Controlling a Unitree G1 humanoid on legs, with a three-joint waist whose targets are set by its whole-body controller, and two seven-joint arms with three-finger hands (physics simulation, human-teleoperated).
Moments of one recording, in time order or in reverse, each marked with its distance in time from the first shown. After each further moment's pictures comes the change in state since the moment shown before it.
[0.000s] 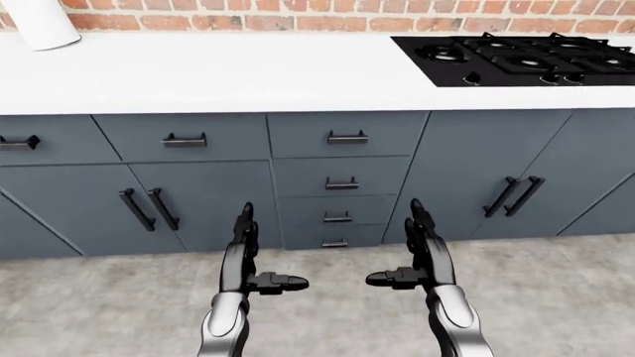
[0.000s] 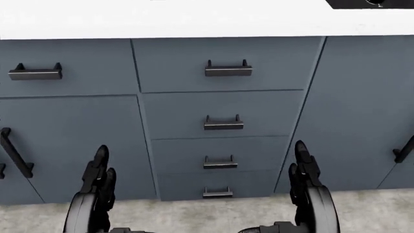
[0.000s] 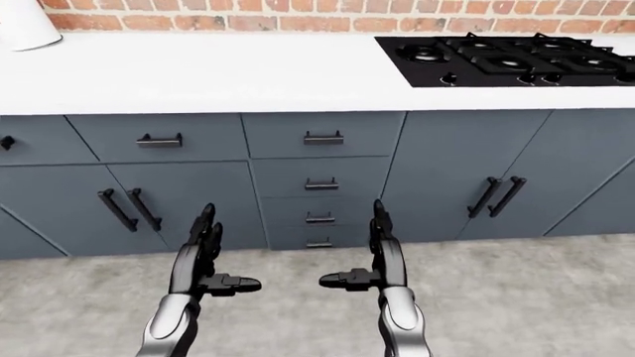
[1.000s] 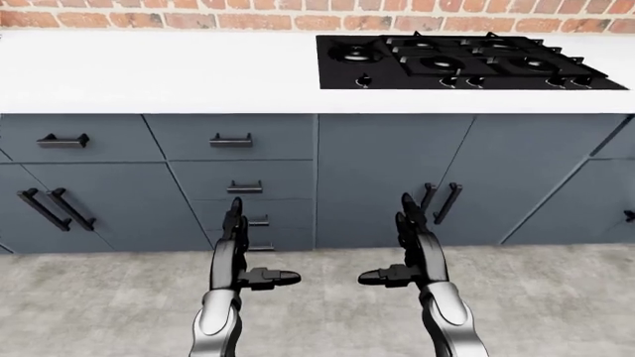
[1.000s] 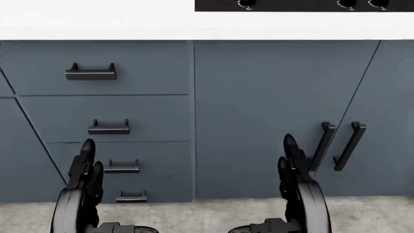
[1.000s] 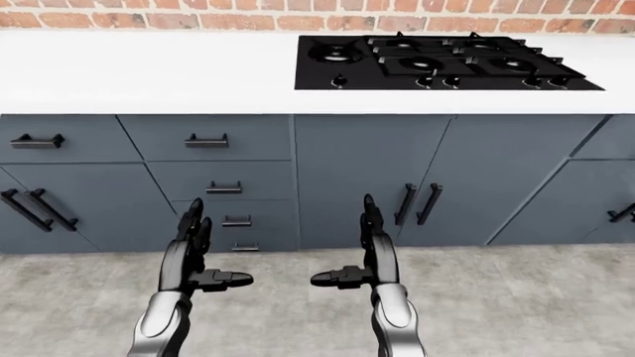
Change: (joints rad) left arm -0.007 0.016 0.034 -0.025 0.000 -0.012 0.013; right arm -0.007 0.015 0.036 -0.030 -0.001 -0.004 0.012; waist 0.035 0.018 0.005
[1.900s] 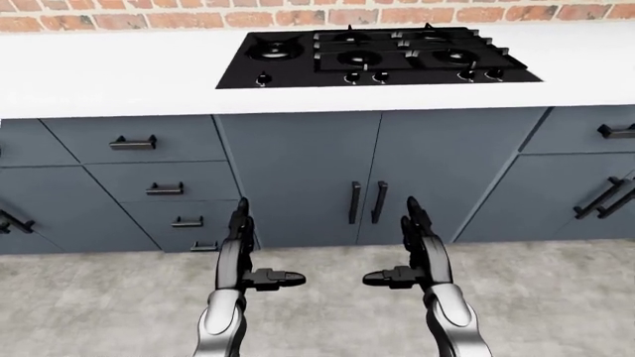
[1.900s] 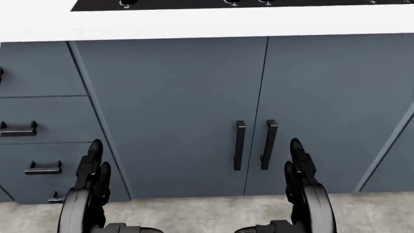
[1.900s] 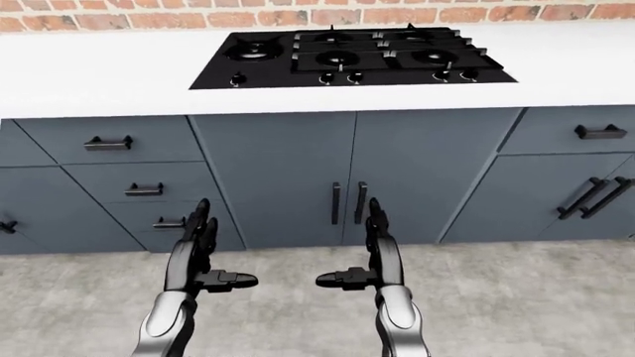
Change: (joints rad) left arm -0.001 -0.011 -0.020 0.006 0.000 0.001 -0.007; right arm 0.006 -0.009 -0.020 0.008 -0.001 0.016 -0.008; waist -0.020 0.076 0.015
